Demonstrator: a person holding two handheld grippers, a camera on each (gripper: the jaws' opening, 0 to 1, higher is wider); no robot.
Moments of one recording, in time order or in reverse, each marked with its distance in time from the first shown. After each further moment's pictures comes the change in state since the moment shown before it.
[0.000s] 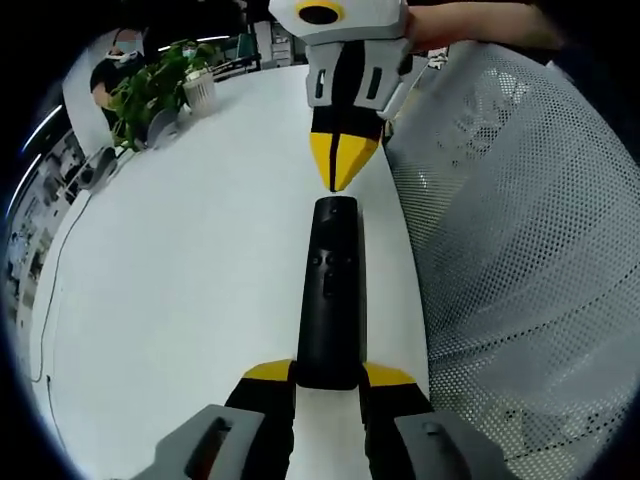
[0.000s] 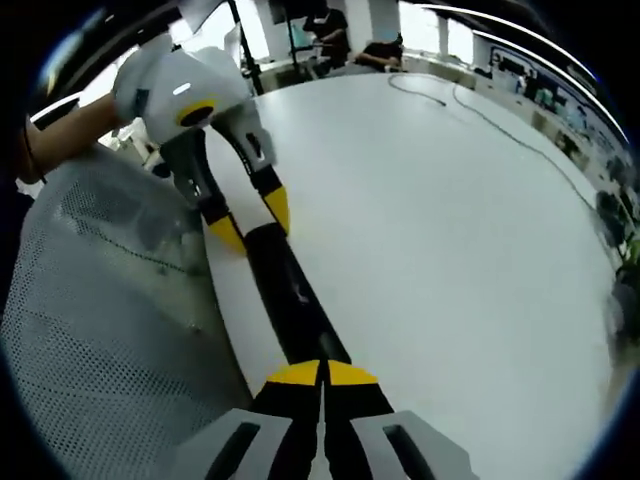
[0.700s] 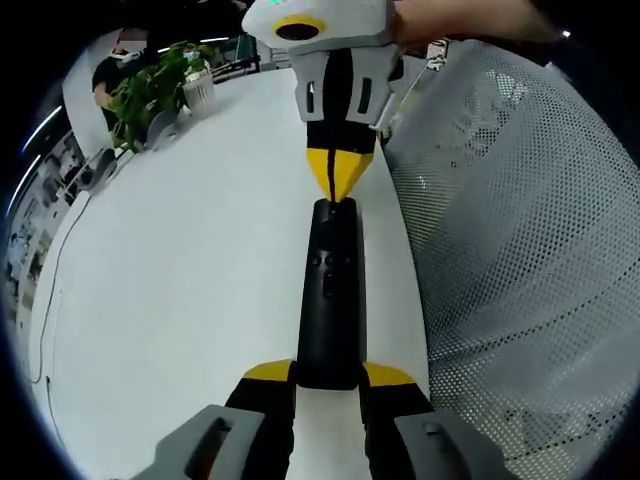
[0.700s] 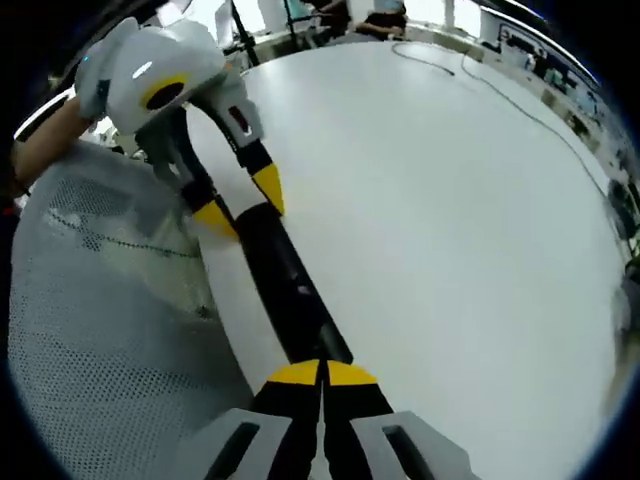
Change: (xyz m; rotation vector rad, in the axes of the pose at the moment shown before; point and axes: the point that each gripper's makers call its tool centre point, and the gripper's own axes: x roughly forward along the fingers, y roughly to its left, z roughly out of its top) left arm 0.000 0.000 0.000 0.006 -0.007 -0.006; right arm 0.007 -0.004 -0.005 0.123 0.164 0.047
